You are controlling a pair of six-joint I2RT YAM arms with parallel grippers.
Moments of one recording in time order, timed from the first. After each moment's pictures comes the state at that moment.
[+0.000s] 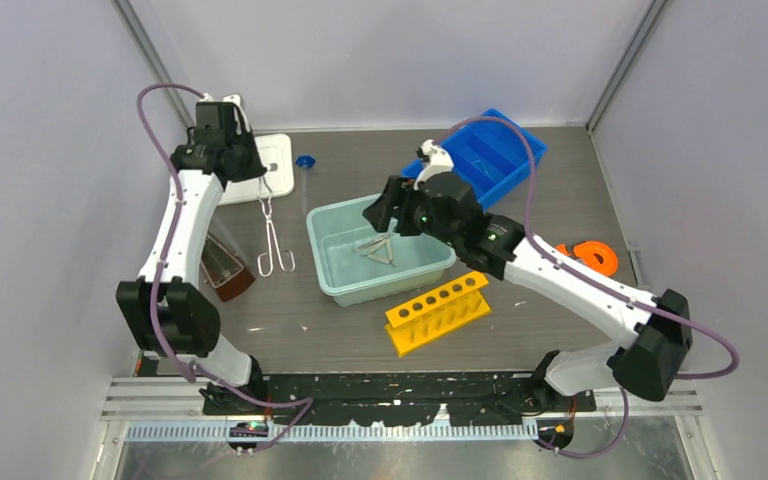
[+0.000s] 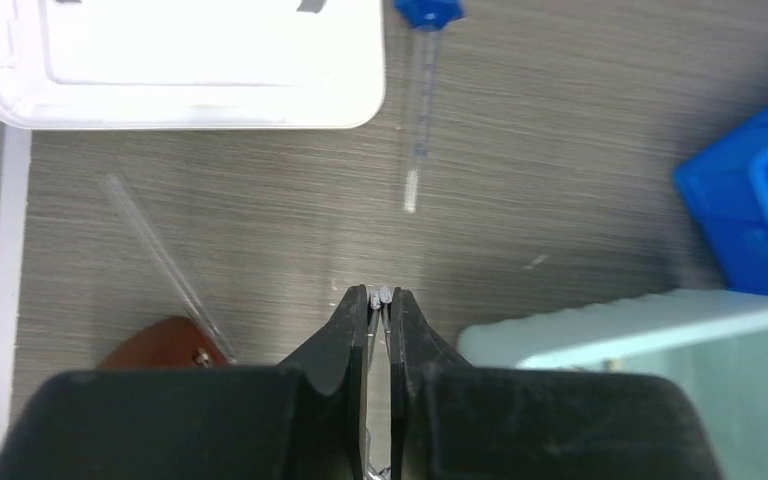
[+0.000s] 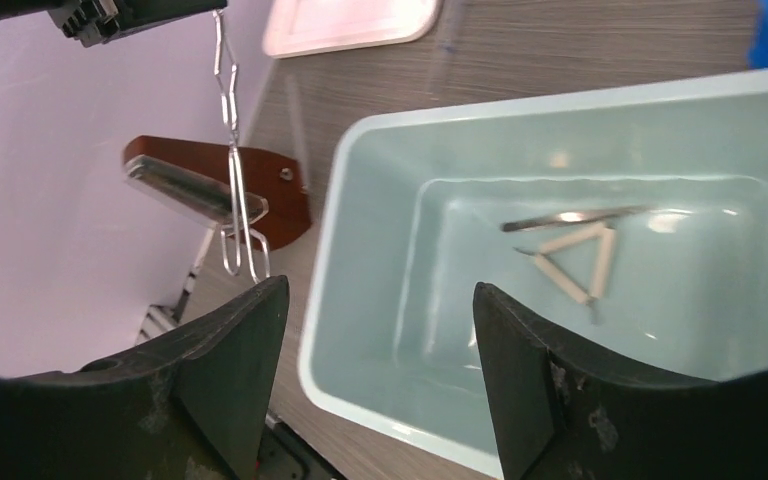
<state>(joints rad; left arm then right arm) -0.02 1.60 1.60 -0.75 -0.02 -0.22 0.83 1.31 1.18 -0.24 0.14 0.67</state>
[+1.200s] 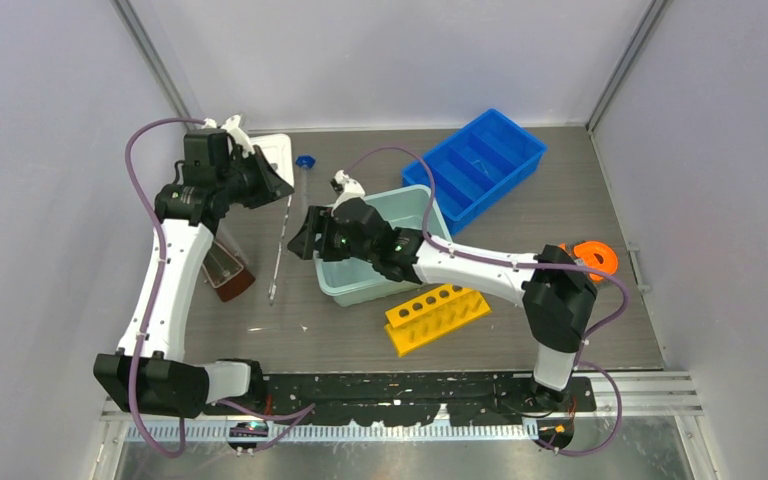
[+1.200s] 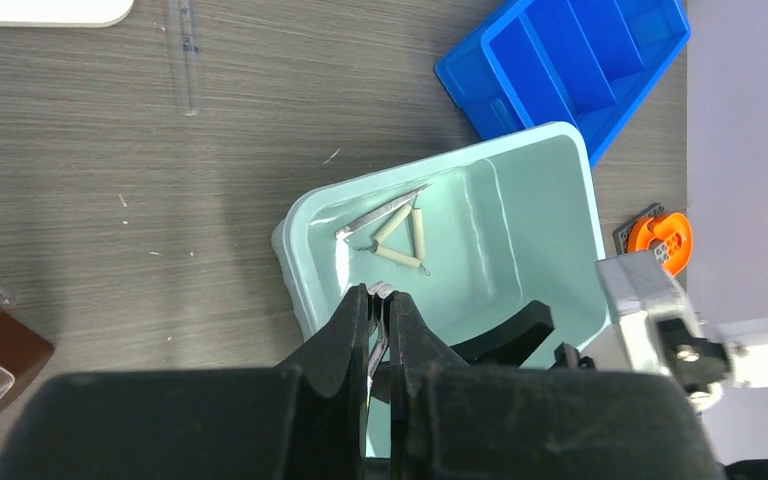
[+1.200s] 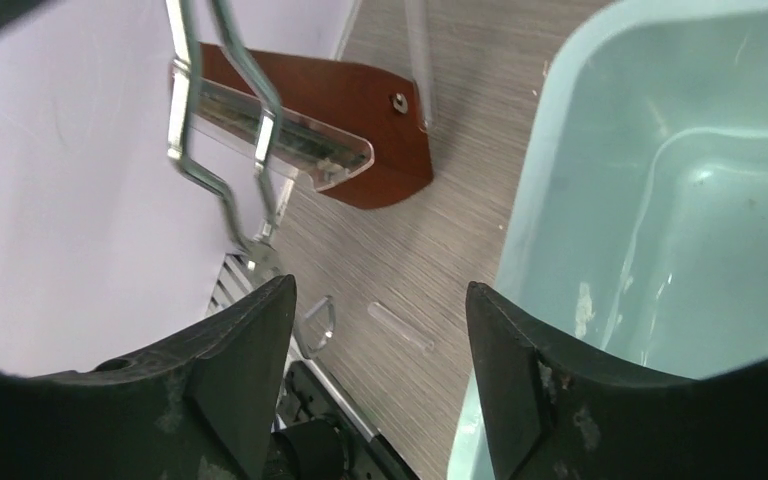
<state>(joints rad) -0.09 1.26 1.41 -0.78 0.31 -0.43 1.05 1.81 1.40 0.02 0.07 0.85</state>
